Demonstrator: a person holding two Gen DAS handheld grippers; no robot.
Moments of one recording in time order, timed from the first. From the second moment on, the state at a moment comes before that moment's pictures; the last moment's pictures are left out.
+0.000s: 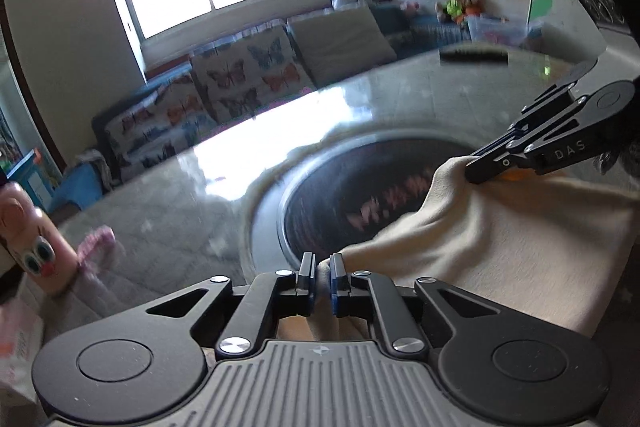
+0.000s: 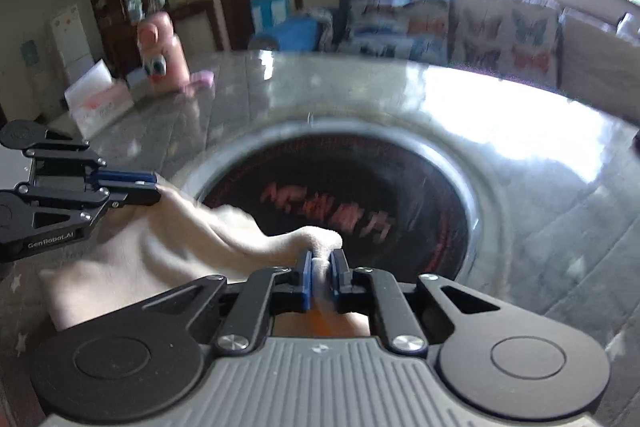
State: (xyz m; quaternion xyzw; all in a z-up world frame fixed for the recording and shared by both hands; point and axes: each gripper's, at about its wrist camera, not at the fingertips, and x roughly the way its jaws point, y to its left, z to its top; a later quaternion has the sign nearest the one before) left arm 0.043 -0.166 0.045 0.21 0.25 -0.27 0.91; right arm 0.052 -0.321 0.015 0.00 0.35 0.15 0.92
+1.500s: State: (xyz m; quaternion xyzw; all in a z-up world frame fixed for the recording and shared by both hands) left arm 0.056 -0.209 0.023 0.17 0.31 -0.30 0.88; right arm 0.046 -0.323 0.011 -0.02 0.36 0.12 0.92
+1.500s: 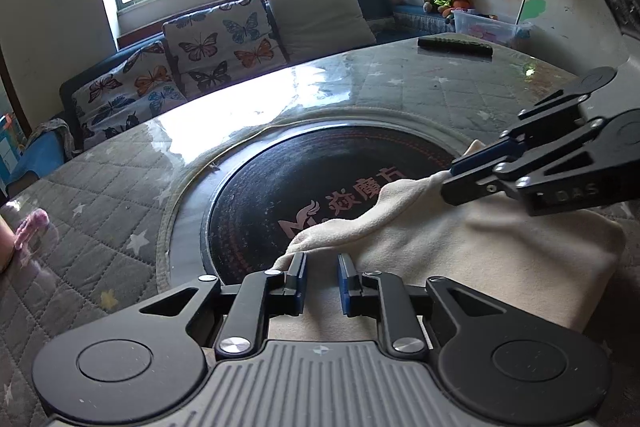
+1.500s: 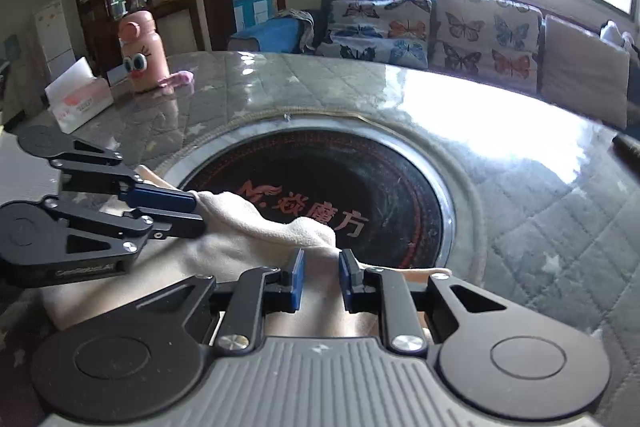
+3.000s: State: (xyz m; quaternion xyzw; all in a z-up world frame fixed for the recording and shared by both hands) left arm -0.006 -0.144 0.030 0.12 0.30 -0.28 0.90; right arm -0.042 -0.339 0.013 0.03 0.35 0.14 0.92
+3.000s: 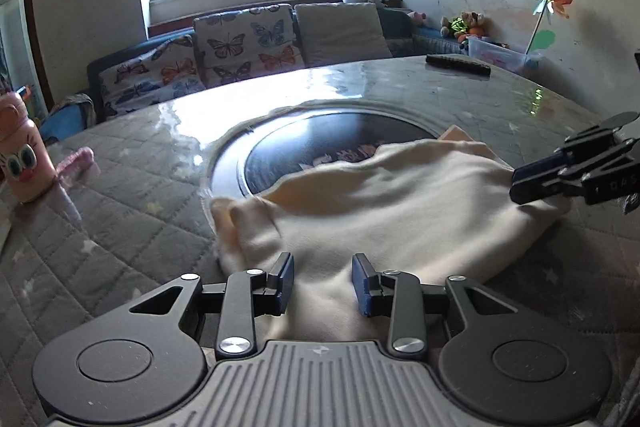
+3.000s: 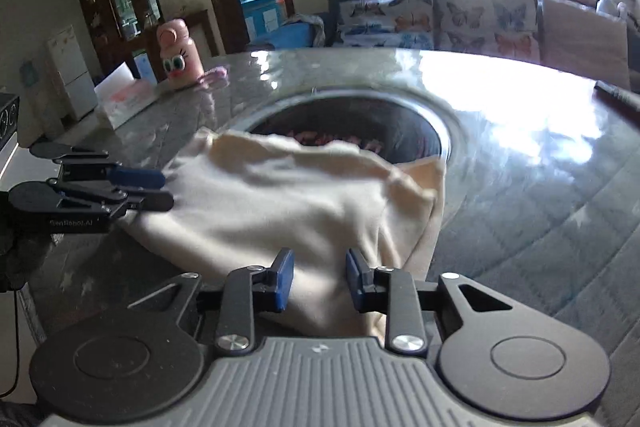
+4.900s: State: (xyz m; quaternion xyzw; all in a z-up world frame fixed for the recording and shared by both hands) left arm -0.023 -0.097 0.036 0.06 0.34 -0.23 0.91; right arm -0.040 -0.297 0.020 -0.02 0.34 0.19 0.92
